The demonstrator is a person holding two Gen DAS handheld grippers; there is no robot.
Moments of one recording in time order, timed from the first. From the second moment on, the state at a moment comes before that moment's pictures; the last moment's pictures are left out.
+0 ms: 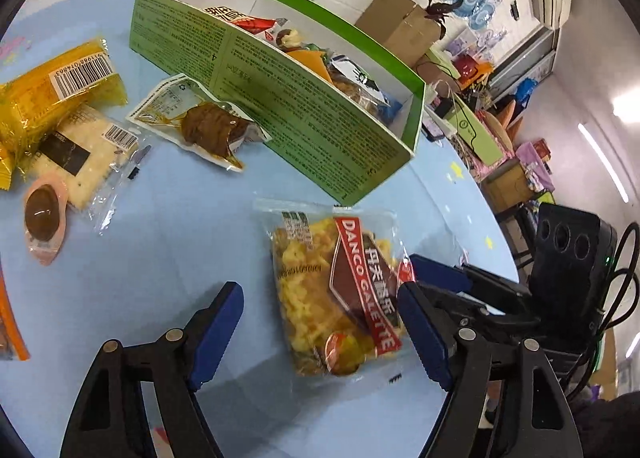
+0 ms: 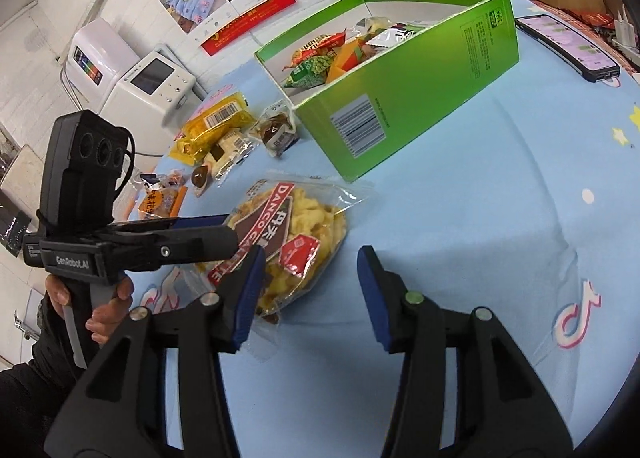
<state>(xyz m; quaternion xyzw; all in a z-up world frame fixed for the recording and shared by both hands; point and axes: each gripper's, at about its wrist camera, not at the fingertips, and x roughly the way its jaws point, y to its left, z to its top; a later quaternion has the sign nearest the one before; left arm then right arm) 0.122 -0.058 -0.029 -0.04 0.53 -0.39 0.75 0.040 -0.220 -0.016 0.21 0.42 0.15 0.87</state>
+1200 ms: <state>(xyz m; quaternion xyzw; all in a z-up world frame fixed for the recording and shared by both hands) 0.266 -0.119 0.064 -0.08 0.40 -0.34 0.84 0.201 -0.267 0.063 0.20 0.31 0.15 0.92</state>
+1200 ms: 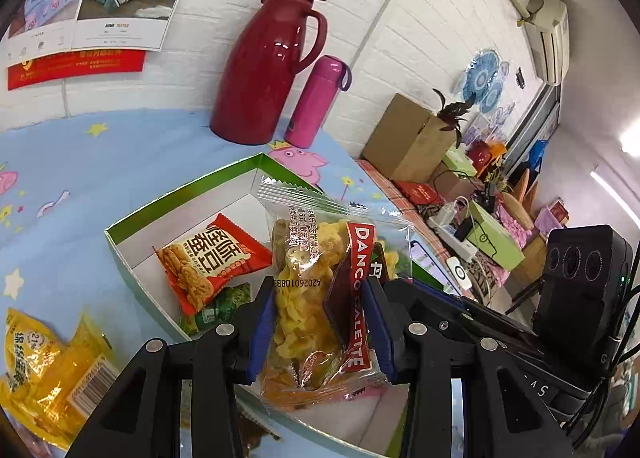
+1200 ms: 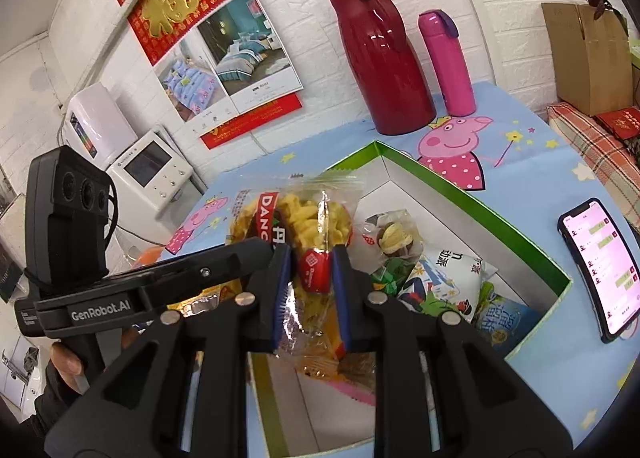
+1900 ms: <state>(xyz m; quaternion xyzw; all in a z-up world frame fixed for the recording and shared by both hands) 0.221 -0.074 0.072 -0.07 0.39 -0.25 0.89 0.157 -0.257 0.080 0.16 0.30 0.12 0.93</state>
